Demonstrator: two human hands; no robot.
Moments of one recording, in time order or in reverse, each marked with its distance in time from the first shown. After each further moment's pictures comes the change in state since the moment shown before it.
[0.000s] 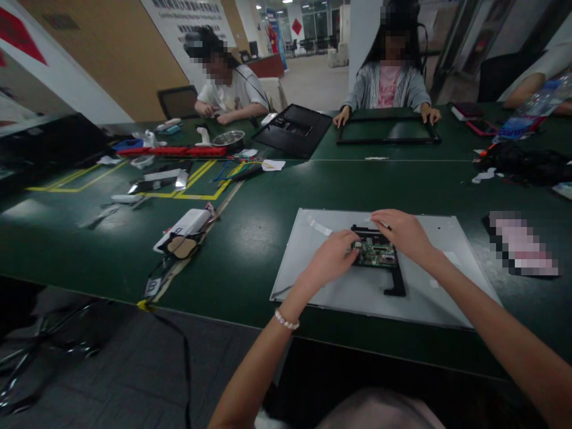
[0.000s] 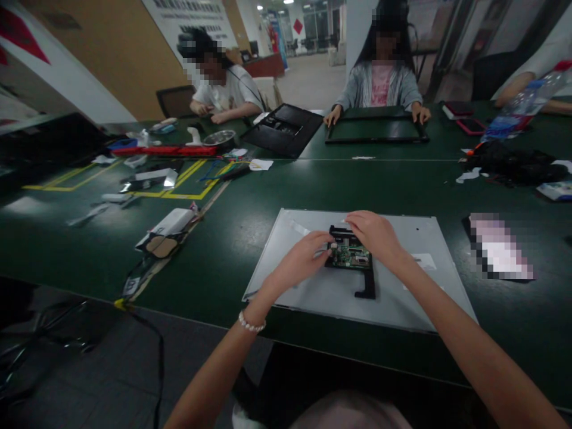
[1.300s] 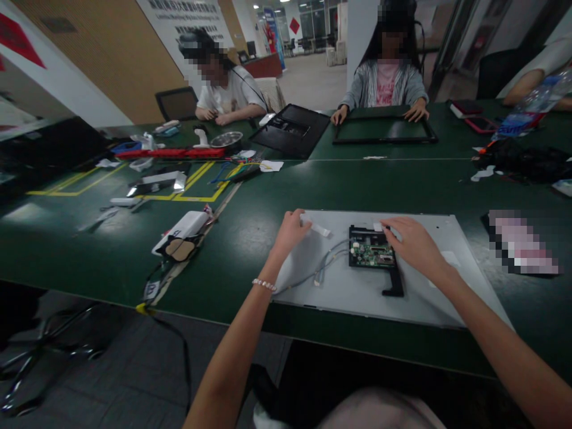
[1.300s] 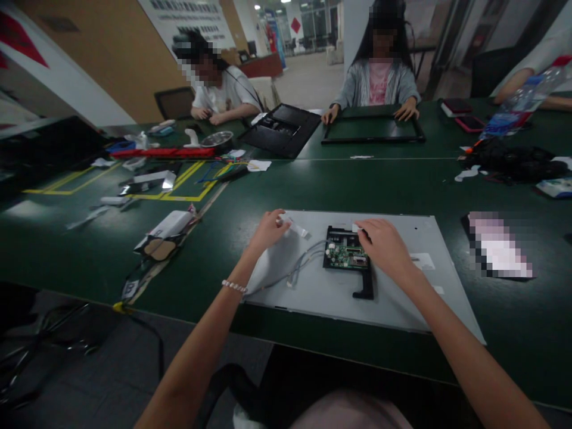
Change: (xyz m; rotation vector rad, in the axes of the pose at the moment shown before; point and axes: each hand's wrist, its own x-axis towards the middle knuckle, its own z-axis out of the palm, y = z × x) left_hand 0.008 -0.108 -0.040 0.120 0.248 -0.528; right_hand -0.034 0.010 0.001 0.028 0.108 0.080
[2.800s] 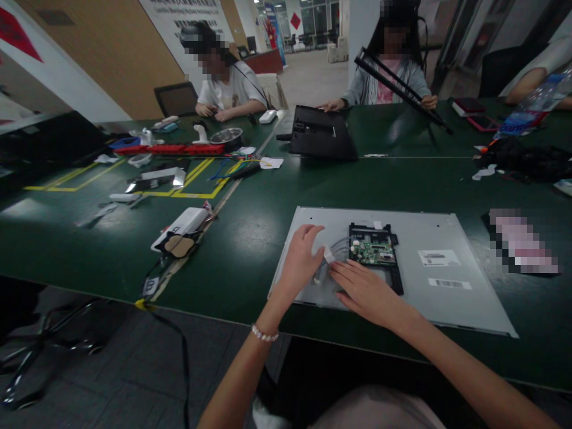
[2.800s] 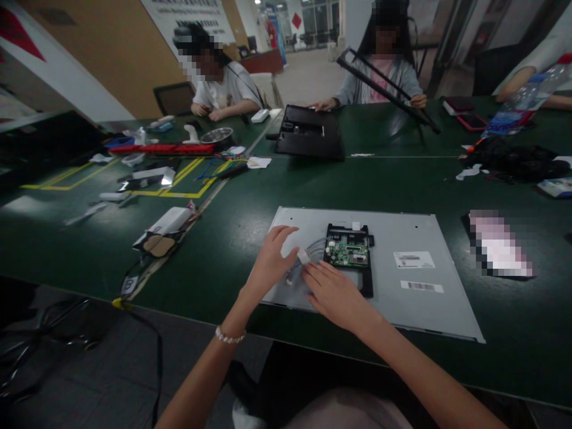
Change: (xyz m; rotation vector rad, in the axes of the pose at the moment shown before) left_hand -0.087 0.052 -0.006 -0.046 0.061 0.273; right_hand -0.045 -0.114 0.032 0.125 -0.225 -0.396
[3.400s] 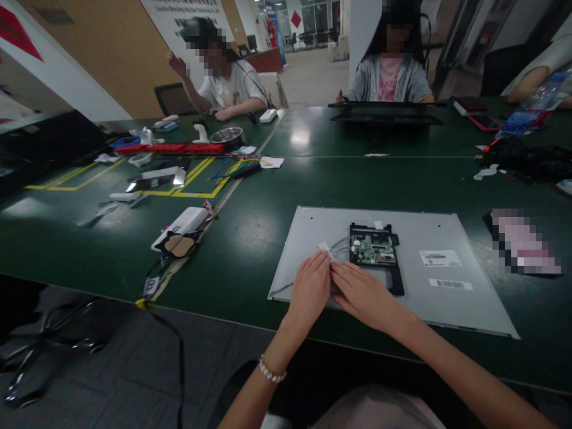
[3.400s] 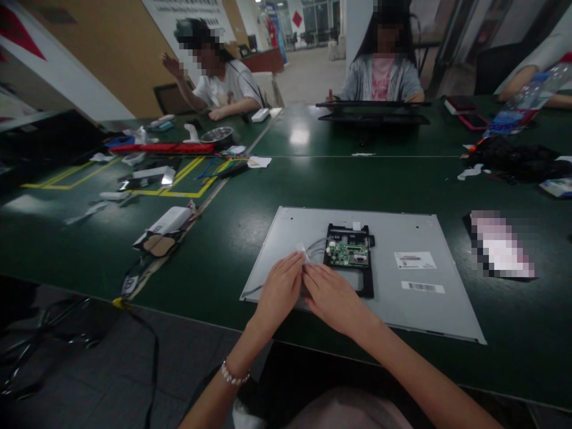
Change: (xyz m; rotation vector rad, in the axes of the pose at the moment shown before) left_hand -0.054 0.014 0.027 0.276 -0.067 0.116; right_hand 0.000 -0.007 0.007 -0.009 -0.012 0.029
